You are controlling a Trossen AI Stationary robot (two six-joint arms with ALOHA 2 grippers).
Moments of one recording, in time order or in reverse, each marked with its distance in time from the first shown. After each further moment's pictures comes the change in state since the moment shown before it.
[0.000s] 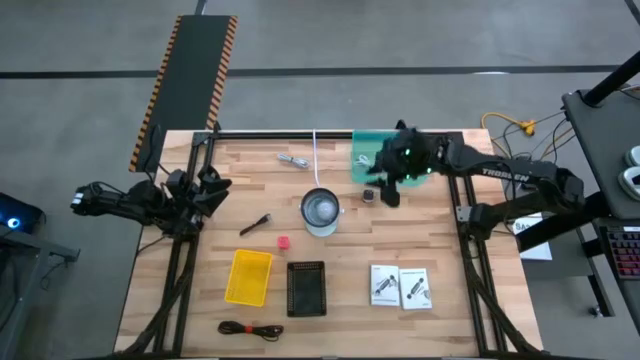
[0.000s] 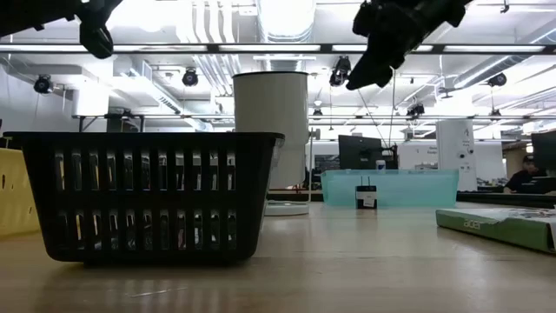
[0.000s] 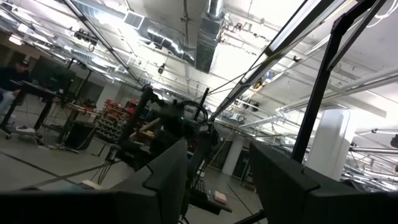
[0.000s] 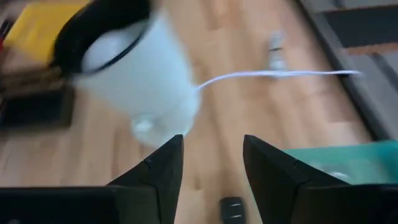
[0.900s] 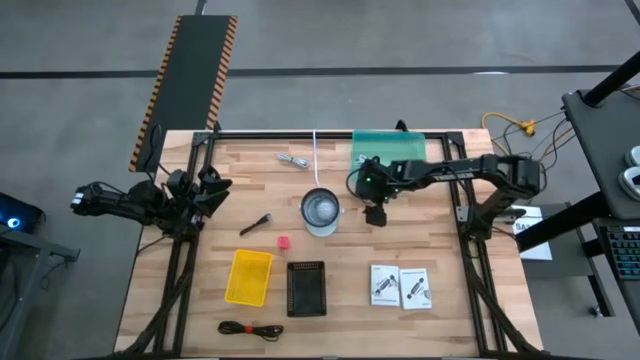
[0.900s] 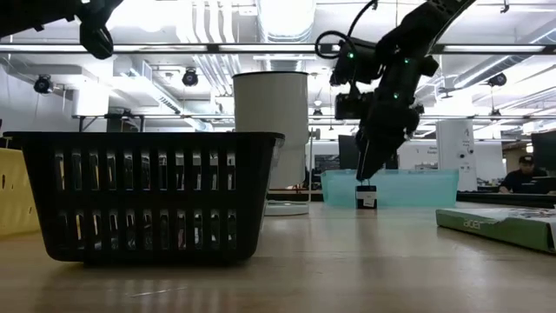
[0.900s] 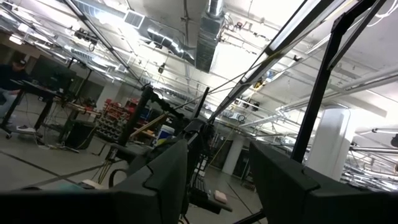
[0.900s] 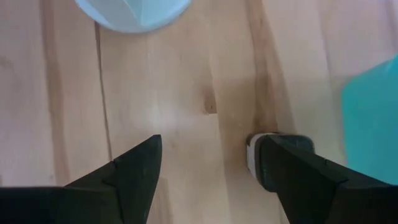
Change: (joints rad) left arm 0.000 -0.001 -0.002 0.000 0.000 0.000; right arm 0.067 0.365 -0.046 -0.015 0.103 0.019
